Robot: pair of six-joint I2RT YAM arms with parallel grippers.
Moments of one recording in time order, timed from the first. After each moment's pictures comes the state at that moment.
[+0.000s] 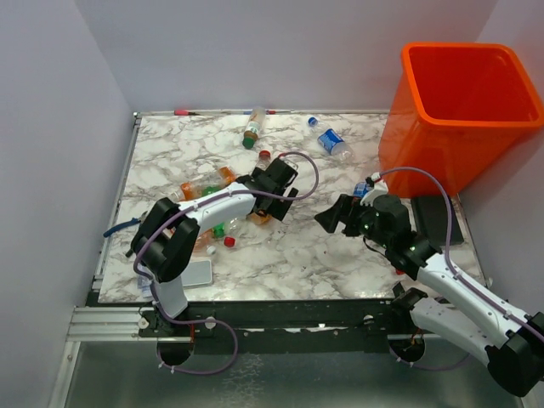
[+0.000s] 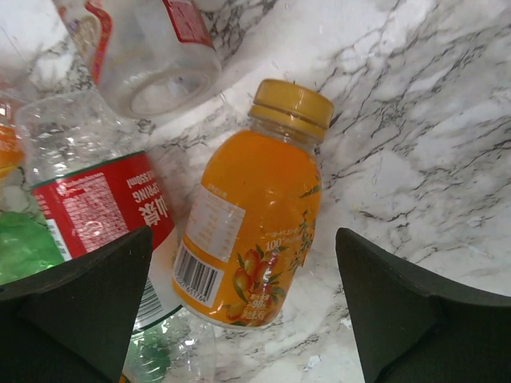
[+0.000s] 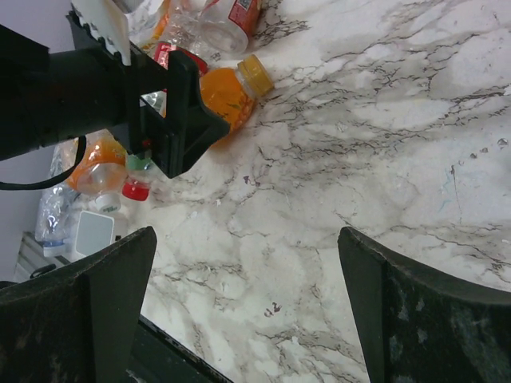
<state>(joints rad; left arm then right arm) -0.74 1.76 1.25 -0.46 -0.30 -0.11 0.58 0.86 0.55 -0.11 -0.05 0.64</state>
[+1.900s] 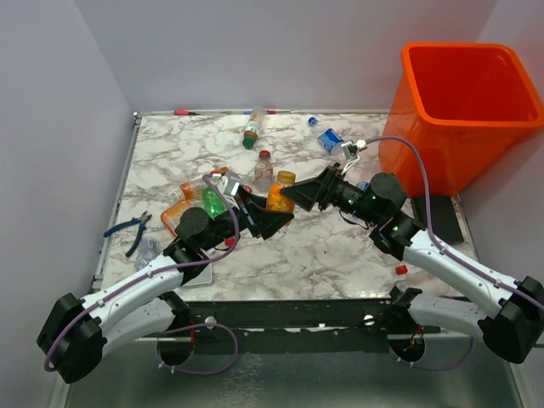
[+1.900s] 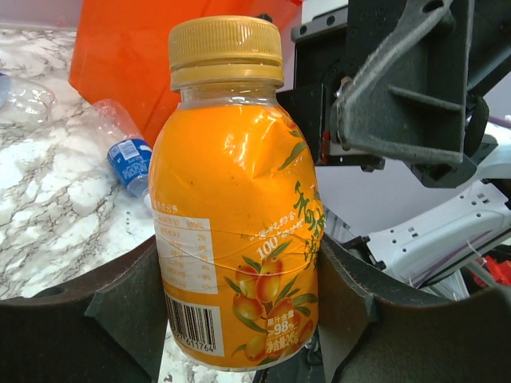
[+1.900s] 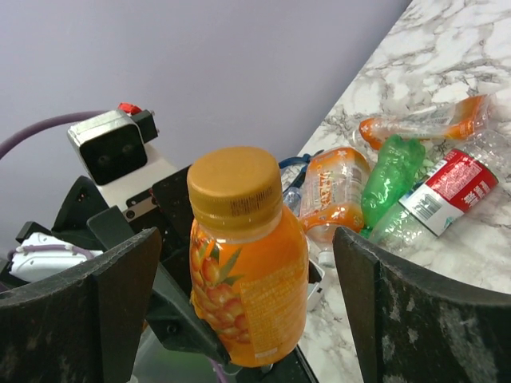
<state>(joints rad) -0.74 0.93 0.47 0.66 0.33 -0.65 0.71 1.06 0.78 0.37 -0.30 0.82</state>
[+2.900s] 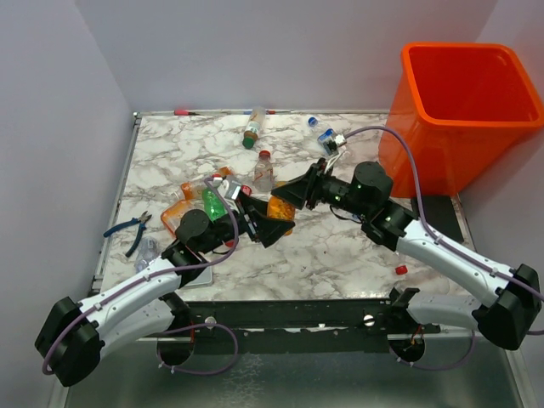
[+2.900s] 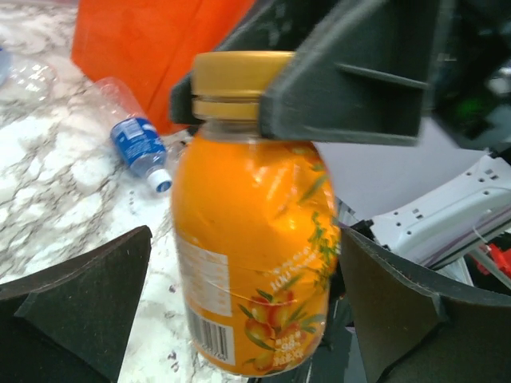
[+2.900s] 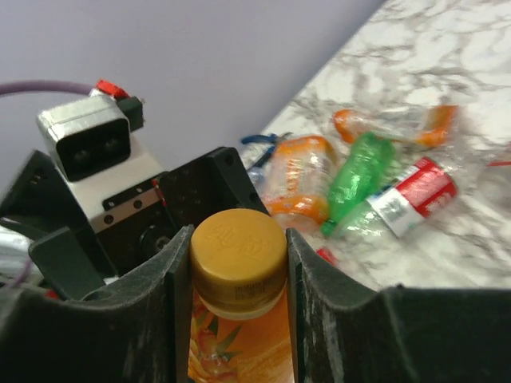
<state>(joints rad) -0.74 0.90 0.45 0.64 0.35 -0.63 0.76 1.16 0.91 0.26 -0.34 0.65</state>
